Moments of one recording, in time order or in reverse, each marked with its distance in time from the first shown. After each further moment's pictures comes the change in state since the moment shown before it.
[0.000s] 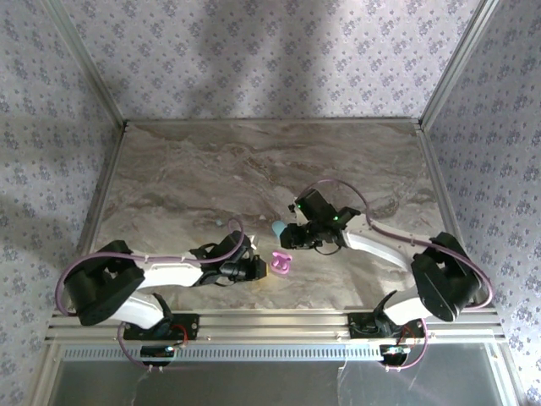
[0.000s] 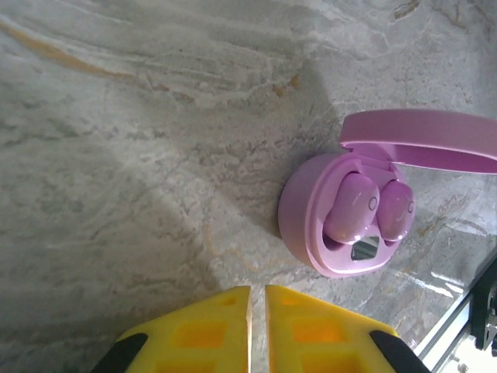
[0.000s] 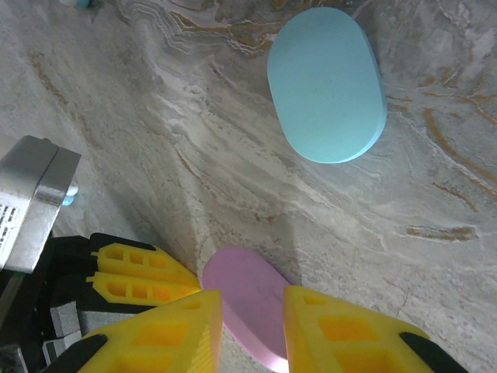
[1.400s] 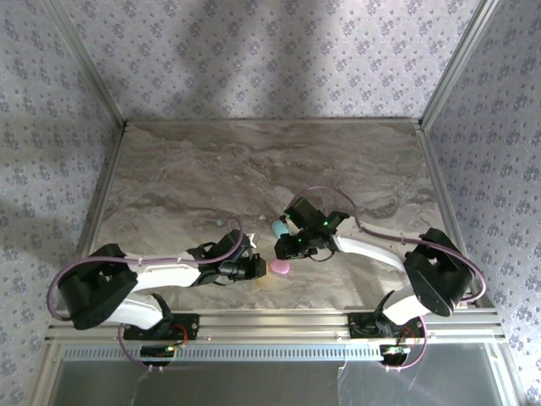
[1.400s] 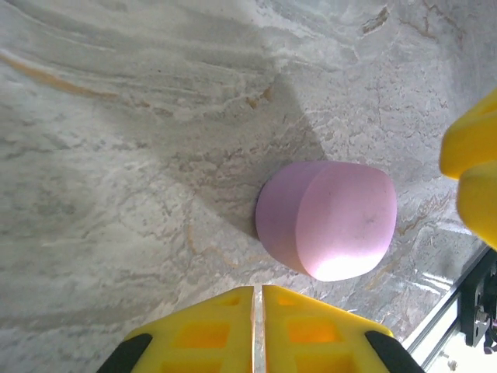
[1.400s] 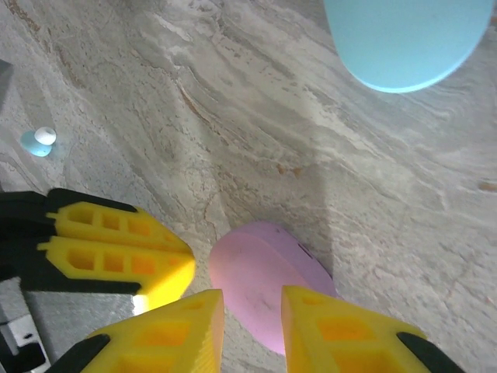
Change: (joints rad) left arm -0.002 -0.080 0.008 -0.065 -0.026 0.016; right arm 0.095 0.019 0.012 -0.058 0.021 0.013
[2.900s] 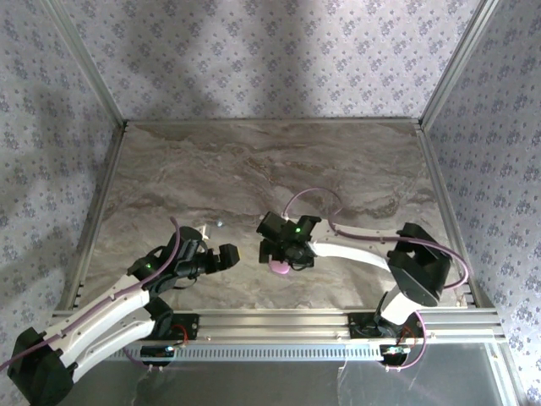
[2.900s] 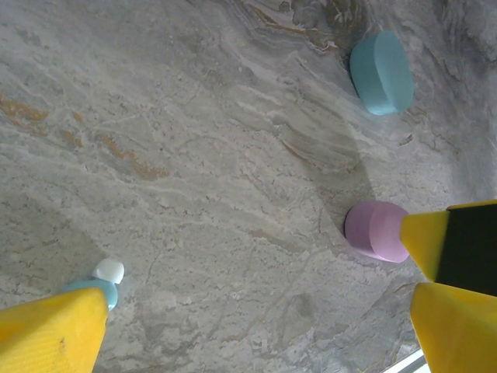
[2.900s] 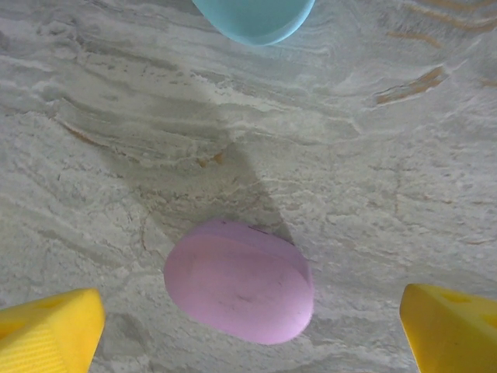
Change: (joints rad) left arm 0.277 -0.629 -0.061 -0.548 -0.068 0.089; right arm 0.214 0.162 0.207 -0.257 0.378 0.465
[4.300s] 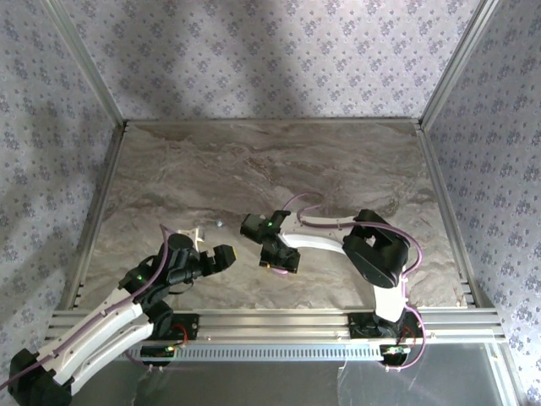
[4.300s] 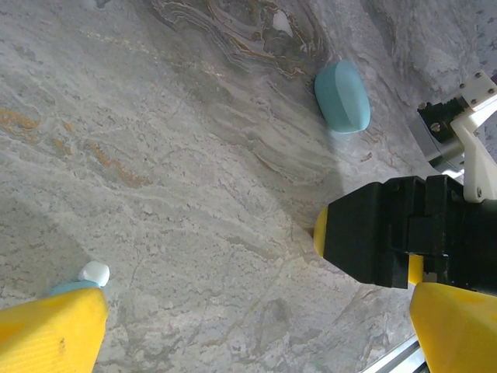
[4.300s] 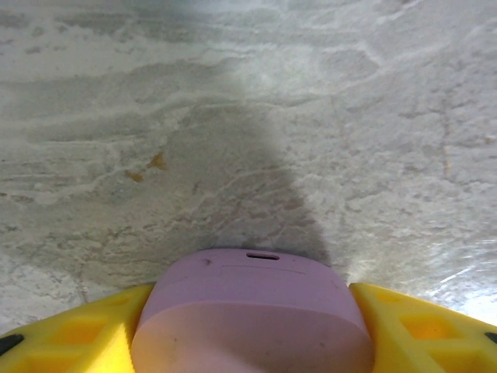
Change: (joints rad) left arm 0.008 -0.170 -0.070 0.023 0.004 -0.047; right arm 0.000 0.258 0.195 -0.192 -0.064 0.192
